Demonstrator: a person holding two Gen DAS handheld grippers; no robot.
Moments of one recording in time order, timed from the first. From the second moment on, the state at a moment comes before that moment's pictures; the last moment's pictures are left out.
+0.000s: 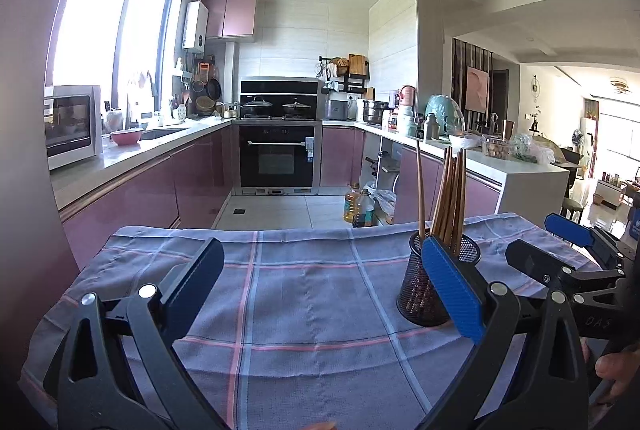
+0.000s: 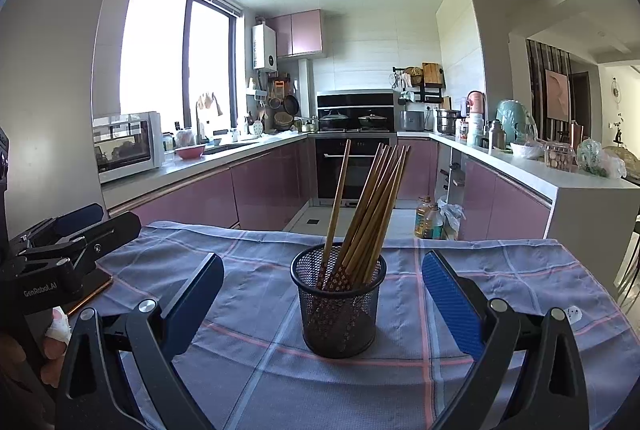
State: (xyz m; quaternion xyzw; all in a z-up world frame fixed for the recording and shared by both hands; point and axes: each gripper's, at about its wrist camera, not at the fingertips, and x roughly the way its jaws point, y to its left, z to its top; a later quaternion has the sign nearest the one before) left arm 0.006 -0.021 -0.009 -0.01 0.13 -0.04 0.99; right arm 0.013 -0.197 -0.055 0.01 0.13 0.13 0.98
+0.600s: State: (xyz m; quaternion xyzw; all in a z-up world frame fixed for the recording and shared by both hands) left arm -0.001 -0.027 -0.006 0.00 0.13 -0.03 0.99; right arm 0.014 -0.198 -0.057 0.02 0.14 0.14 0.98
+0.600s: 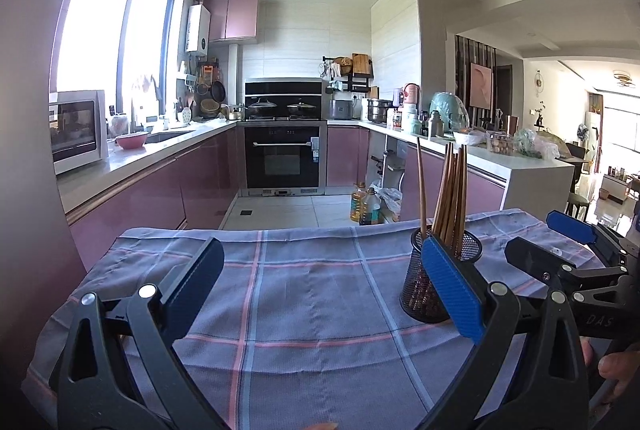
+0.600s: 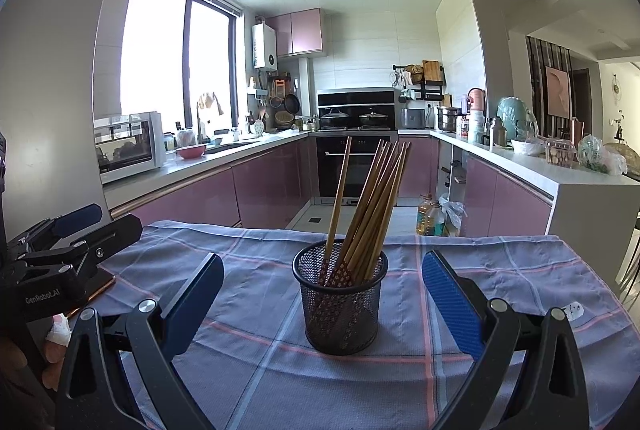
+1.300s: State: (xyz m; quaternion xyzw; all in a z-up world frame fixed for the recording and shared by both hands) left arm -0.003 -0.027 -0.008 0.00 0.13 -0.03 0.99; right arm 0.014 -0.197 -0.057 0.02 0.14 0.14 0.98
